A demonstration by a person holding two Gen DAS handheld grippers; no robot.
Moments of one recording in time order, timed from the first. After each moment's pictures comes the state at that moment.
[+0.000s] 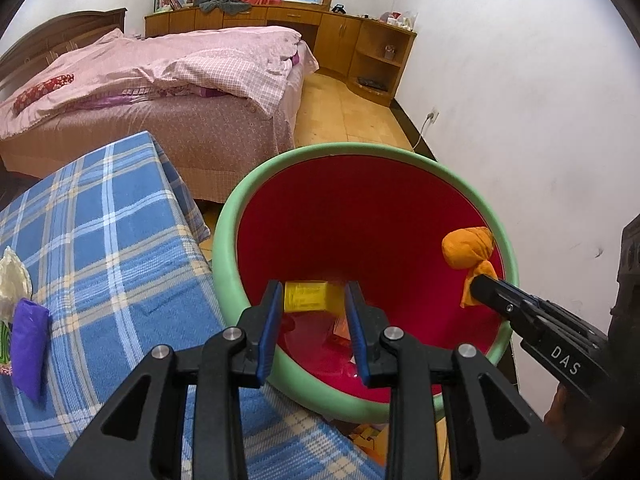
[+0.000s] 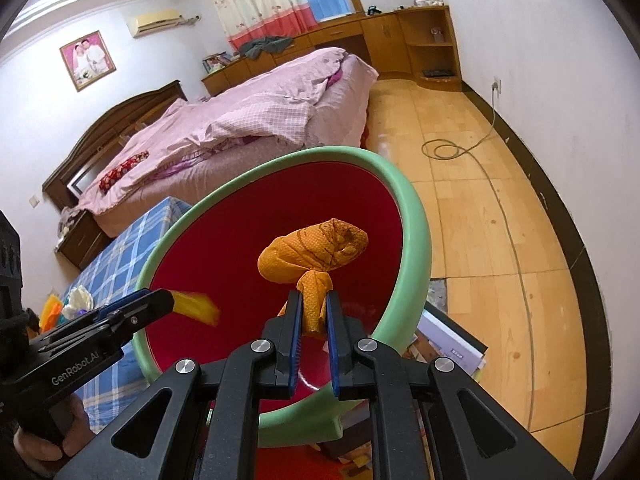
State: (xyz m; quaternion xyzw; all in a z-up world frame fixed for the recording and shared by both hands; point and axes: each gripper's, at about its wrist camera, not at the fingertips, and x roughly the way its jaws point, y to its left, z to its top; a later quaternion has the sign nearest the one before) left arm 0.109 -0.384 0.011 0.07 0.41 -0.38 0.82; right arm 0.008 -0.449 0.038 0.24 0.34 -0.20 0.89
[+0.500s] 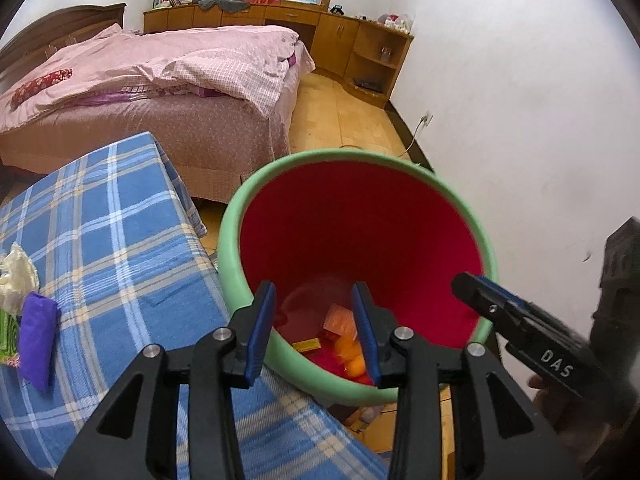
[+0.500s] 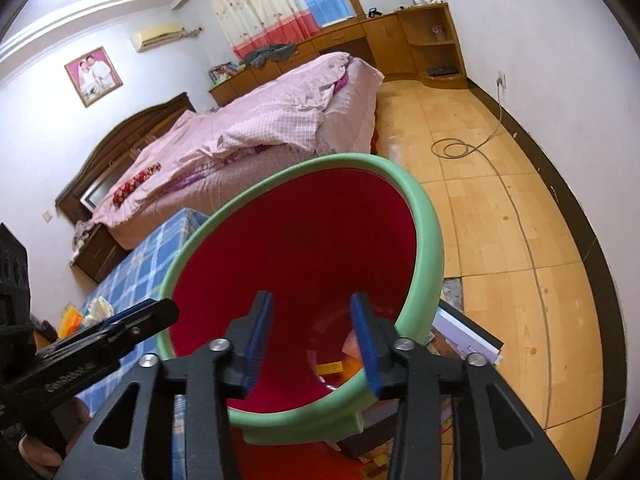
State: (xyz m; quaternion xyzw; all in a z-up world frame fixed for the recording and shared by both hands) left arm 0.104 -0.370 0.031 0.05 0.42 -0.39 0.82; right arm 0.002 -0.445 0.046 0.27 0.32 -0.18 0.89
